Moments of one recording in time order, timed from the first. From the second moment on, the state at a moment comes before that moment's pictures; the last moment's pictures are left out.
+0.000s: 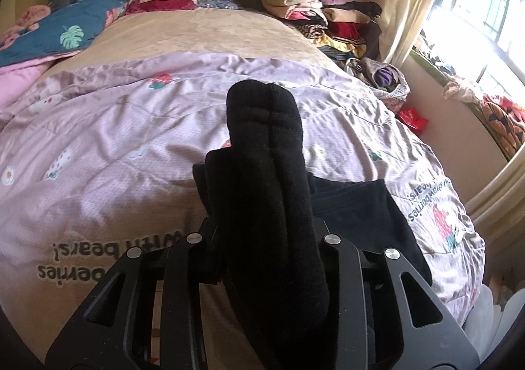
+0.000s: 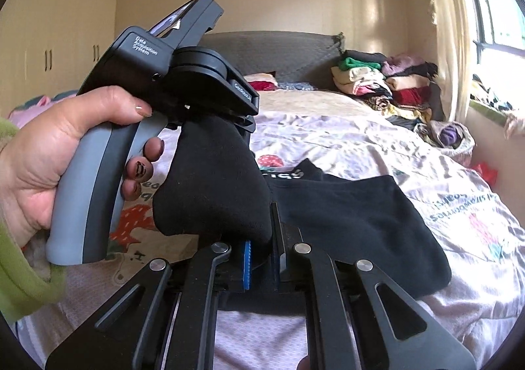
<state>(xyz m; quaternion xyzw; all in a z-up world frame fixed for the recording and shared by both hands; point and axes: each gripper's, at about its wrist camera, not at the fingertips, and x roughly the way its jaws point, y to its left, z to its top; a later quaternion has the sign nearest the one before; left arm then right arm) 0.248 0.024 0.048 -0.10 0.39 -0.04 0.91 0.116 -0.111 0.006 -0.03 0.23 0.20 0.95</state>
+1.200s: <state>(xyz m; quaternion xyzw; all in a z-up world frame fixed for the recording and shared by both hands) 0.296 -0.057 0.039 -0.11 0.44 -0.08 0.89 0.128 -0.182 0.005 0.11 0.27 0.17 0.94</state>
